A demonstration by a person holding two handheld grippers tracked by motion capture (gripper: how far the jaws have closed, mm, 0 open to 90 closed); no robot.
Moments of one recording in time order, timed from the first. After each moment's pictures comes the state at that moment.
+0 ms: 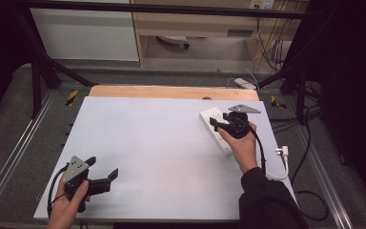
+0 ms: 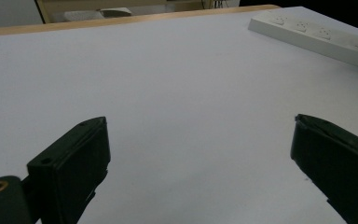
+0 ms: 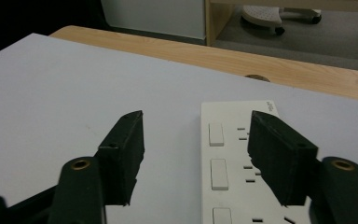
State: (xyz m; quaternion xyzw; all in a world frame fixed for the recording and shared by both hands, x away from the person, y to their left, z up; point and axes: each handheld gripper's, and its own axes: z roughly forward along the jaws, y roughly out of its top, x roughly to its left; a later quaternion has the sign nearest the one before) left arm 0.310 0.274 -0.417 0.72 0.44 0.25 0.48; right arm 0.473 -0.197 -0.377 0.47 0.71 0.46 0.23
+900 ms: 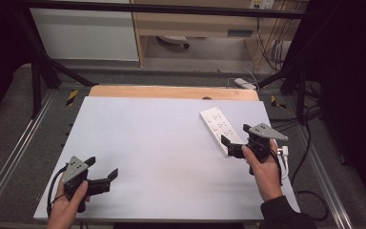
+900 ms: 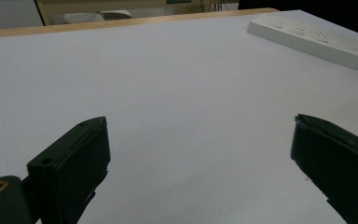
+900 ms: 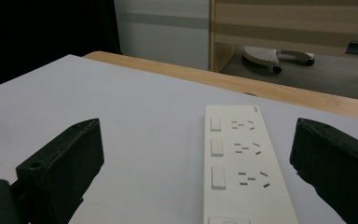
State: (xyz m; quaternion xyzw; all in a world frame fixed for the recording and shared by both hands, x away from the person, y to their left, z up) left arm 0.308 0.275 -0.417 0.71 0.44 0.25 0.48; right arm 0.388 -0.233 -0.368 0.43 0.69 0.52 0.27
